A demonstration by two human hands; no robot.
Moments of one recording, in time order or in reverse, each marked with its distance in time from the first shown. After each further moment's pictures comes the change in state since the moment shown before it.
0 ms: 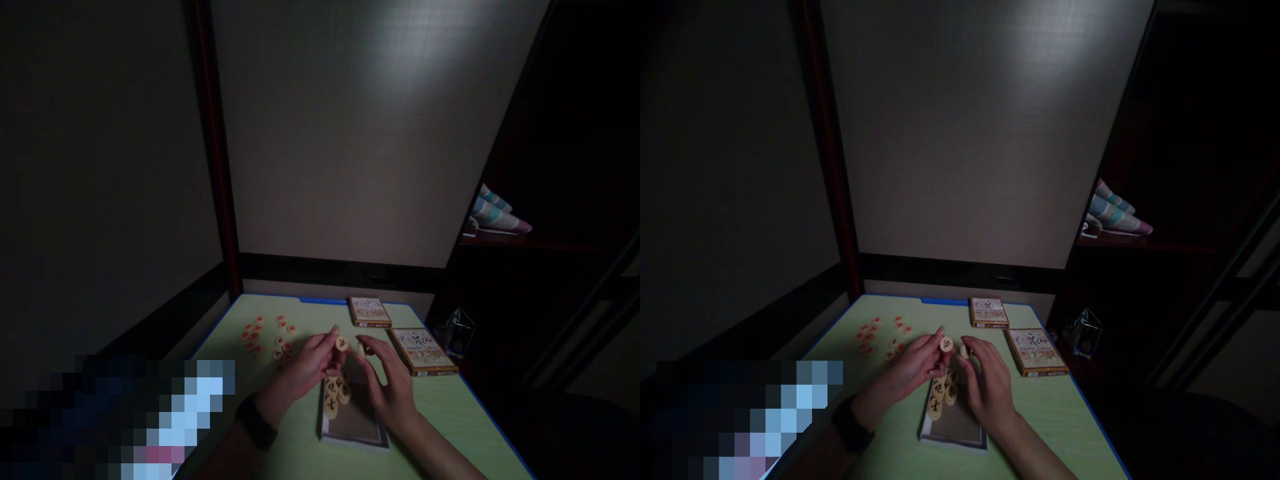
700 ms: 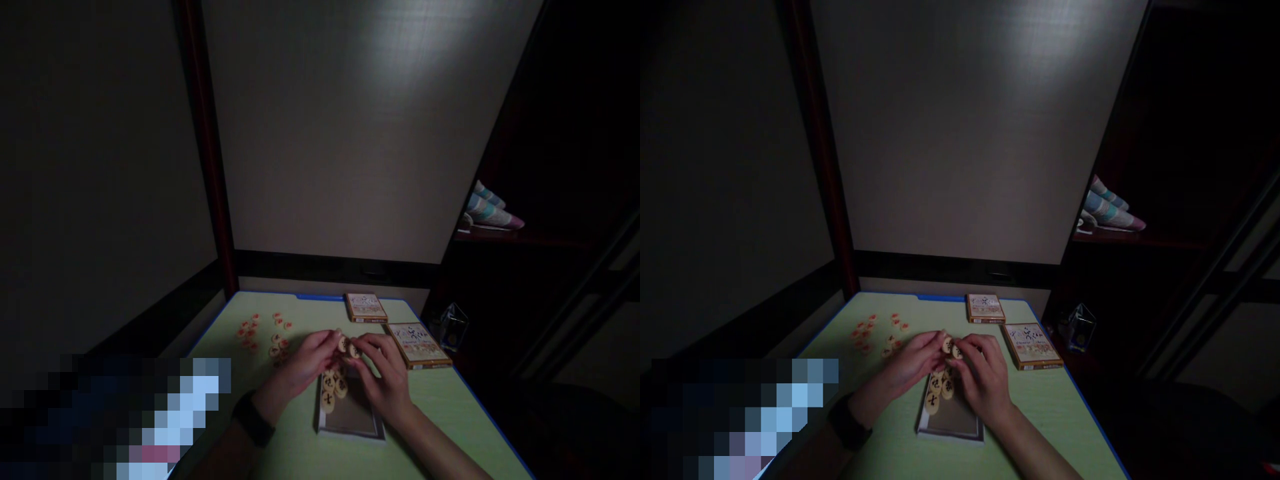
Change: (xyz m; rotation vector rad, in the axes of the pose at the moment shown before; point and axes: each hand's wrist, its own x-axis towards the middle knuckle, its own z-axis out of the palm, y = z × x) left_hand 0.005 -0.011 -0.003 -0.009 -0.058 0.060; right_hand 0.001 0.000 -0.001 -0.019 -0.008 -0.016
